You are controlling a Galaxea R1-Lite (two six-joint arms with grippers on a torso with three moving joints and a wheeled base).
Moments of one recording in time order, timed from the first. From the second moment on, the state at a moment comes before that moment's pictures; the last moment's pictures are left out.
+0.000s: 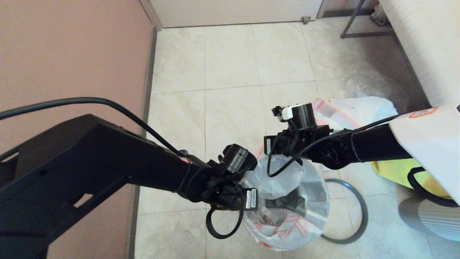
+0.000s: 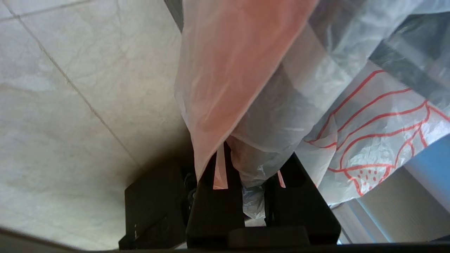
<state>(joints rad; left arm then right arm) -0.76 2.12 -1.28 0.12 0.06 -0.51 0.55 2.19 -1.57 -0.19 -0.08 0.24</state>
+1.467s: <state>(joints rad) -0.54 2.08 -1.08 -0.41 0.00 -0.55 0.42 1.90 -1.69 0.50 0.38 0.13</state>
